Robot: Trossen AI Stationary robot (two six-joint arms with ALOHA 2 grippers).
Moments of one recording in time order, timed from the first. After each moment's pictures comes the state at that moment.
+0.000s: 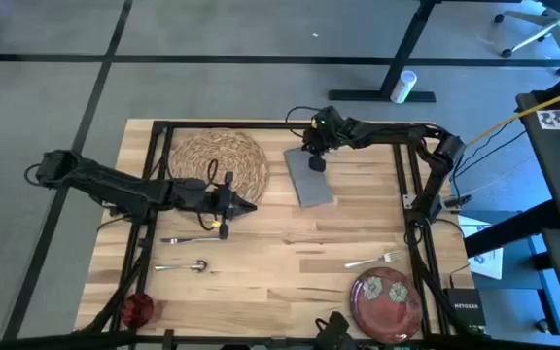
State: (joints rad) left arm -0.10 1.15 0.52 0.41 -0.14 0.05; right arm -0.66 1.80 1.02 -0.06 -0.29 -0.51
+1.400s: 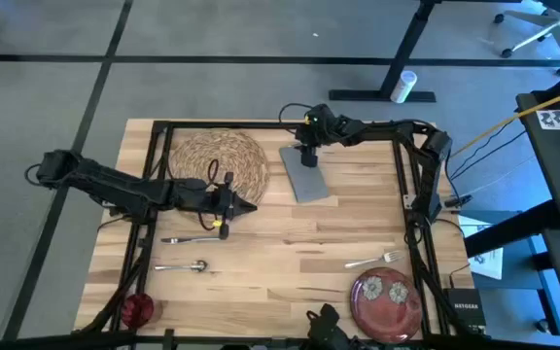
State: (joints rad) left arm -0.10 1.15 0.52 0.40 -0.14 0.03; right arm -0.66 1.91 1.12 -0.02 -0.29 -0.51
